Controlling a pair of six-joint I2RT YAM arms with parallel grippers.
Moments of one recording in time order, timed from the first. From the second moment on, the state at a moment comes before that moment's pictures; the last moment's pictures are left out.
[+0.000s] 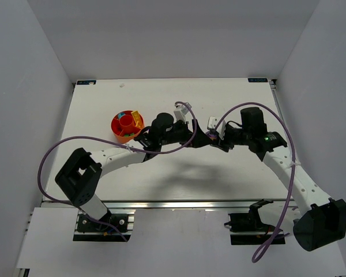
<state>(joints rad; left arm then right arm) -0.81 1.60 1.01 0.35 0.40 -0.75 0.37 1.11 0.96 -0.55 -0.63 -0.90</state>
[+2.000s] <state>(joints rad) -0.76 1.28 0.92 -0.09 0.64 0.34 0.43 1.26 1.12 -0.80 -1.01 -0.95</state>
